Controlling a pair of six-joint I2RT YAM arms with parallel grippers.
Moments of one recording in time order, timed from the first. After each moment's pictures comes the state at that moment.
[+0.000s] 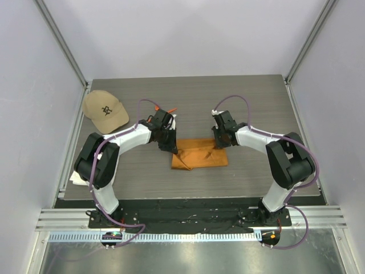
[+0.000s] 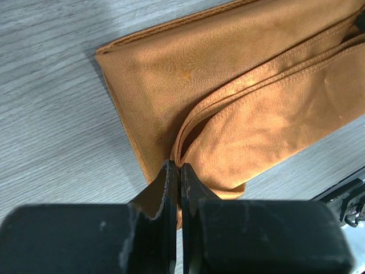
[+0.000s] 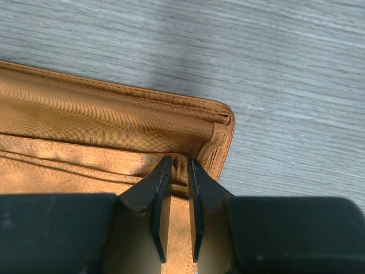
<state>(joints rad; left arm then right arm) -0.55 1.77 1.13 -0.44 0.26 -0.45 0.46 1.70 0.98 -0.32 0.10 0.22</state>
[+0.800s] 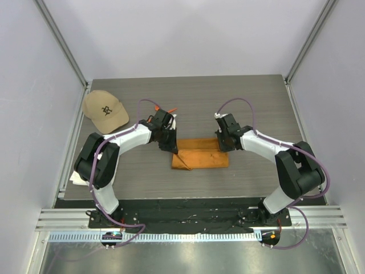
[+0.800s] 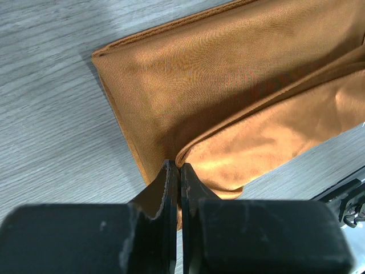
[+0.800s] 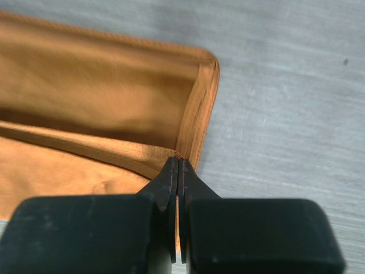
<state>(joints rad) -0.55 1.77 1.13 -0.43 0.26 -0.45 0.47 1.58 0.92 -0.40 0.13 0.21</state>
